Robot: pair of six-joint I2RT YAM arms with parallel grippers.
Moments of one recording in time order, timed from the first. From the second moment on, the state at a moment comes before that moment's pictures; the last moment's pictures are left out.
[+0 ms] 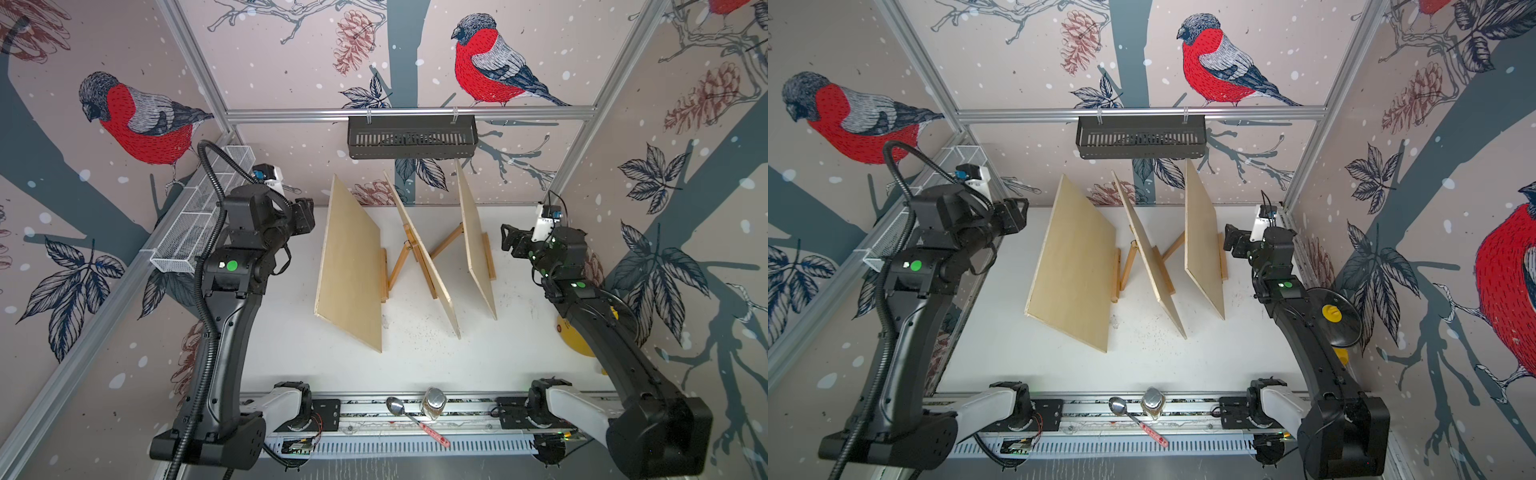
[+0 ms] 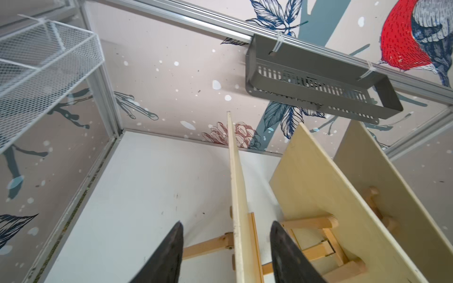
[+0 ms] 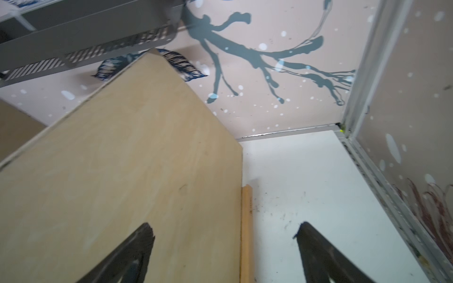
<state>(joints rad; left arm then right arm) -0.09 1.20 1.65 -0.80 0.06 -0.26 0.10 1.10 0.89 -0.05 -0.10 0.18</state>
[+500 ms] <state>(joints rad) -0.14 1.45 1.87 -1.13 0.15 -0.26 0.17 1.13 0.98 -0.23 -0.12 0.15</state>
